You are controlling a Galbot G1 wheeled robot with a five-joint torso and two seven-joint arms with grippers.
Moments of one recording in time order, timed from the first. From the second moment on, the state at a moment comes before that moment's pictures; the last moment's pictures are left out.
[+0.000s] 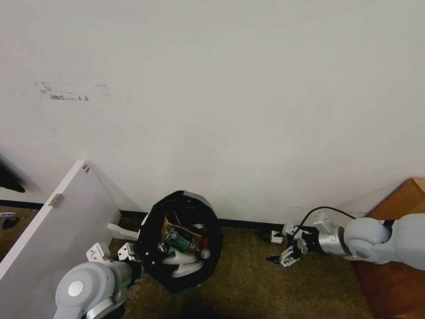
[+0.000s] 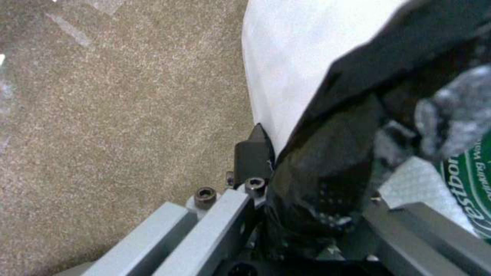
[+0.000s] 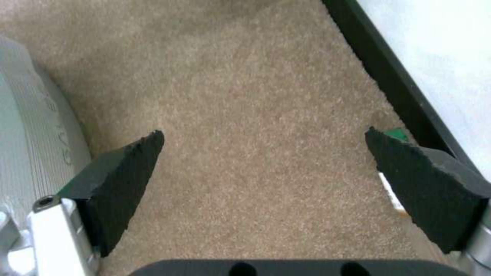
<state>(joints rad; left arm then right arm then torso) 1.48 -1.29 -0.59 -2.24 -1.71 0.74 -1.12 -2.44 -0.51 0.99 1.79 1.25 0.06 -0.25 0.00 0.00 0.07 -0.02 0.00</state>
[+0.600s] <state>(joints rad) 1.49 -1.31 -0.59 -2.24 -1.68 0.74 -1.09 -2.51 -0.57 1.02 1.68 1.25 0.07 -0.27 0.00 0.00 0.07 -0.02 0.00</state>
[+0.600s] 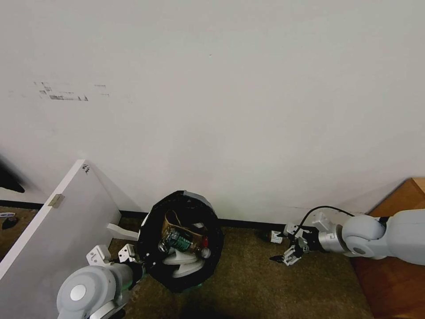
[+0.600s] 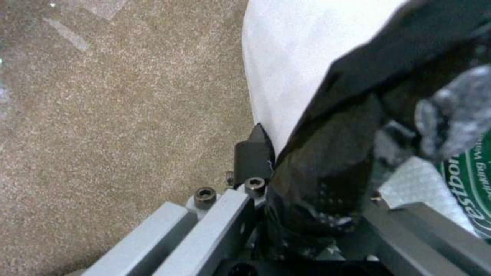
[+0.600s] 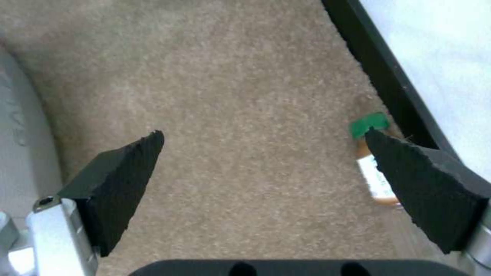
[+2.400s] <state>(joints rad) 1.47 -1.35 -0.56 -2.17 -1.61 0.74 -1.03 -2.83 -0.77 1.30 1.32 1.24 0.09 -0.39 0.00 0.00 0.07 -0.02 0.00</state>
